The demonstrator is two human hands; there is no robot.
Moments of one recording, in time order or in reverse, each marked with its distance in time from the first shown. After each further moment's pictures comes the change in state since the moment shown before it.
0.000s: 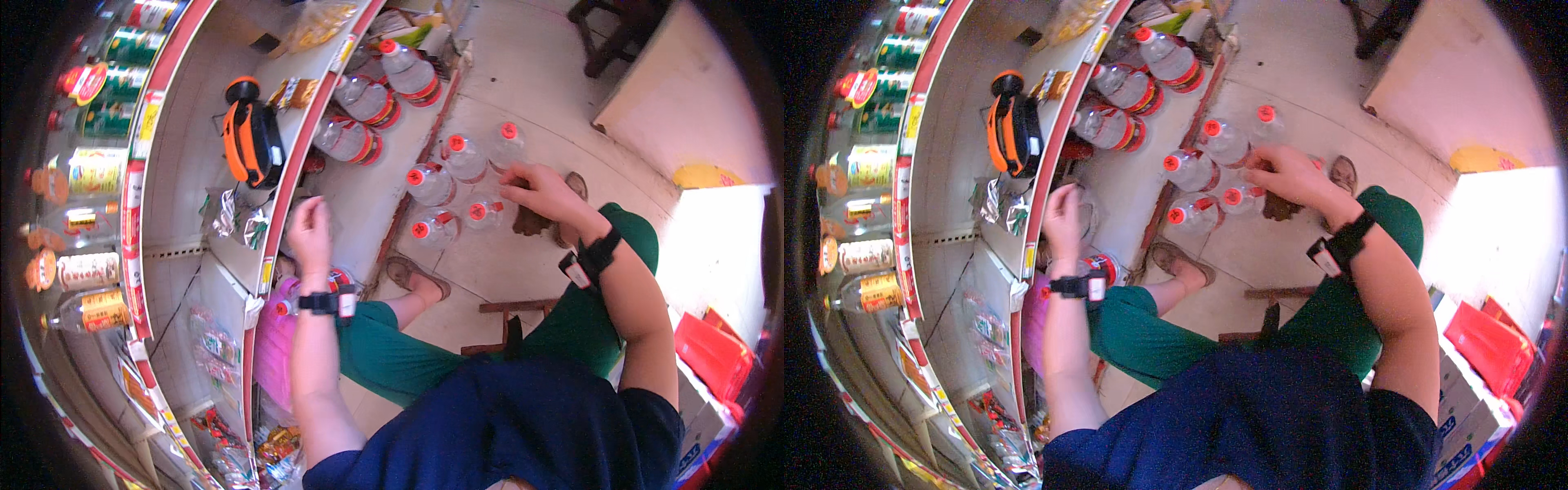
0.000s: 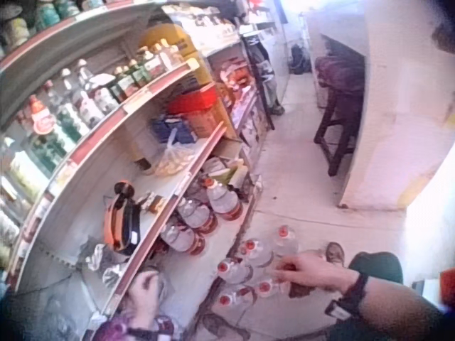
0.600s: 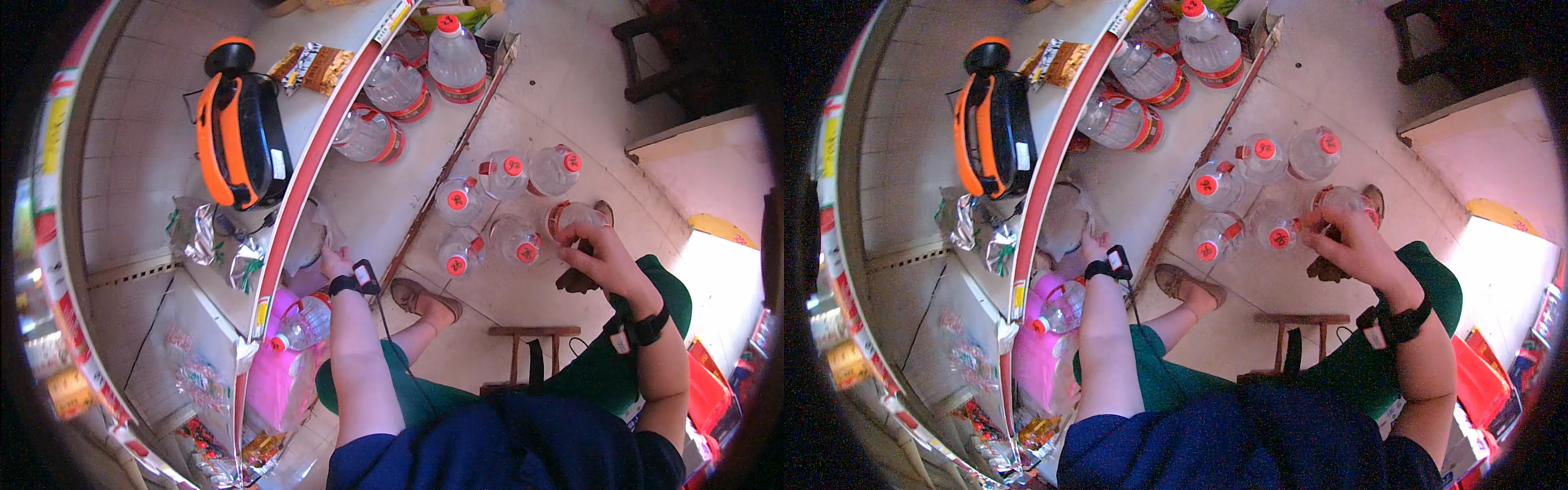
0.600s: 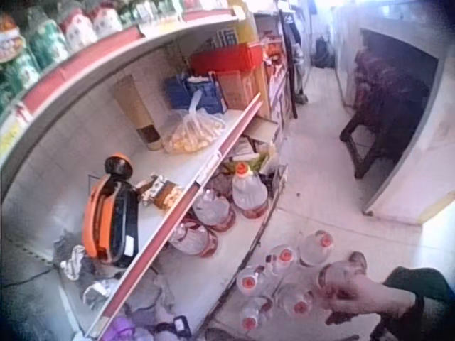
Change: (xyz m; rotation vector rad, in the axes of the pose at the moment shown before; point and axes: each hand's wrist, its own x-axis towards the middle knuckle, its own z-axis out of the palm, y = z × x) left_hand -0.003 -0.349 0.059 -0.807 0.587 -1.244; right_hand 0.056 -0.020 0.032 -0.074 -0.085 0.261
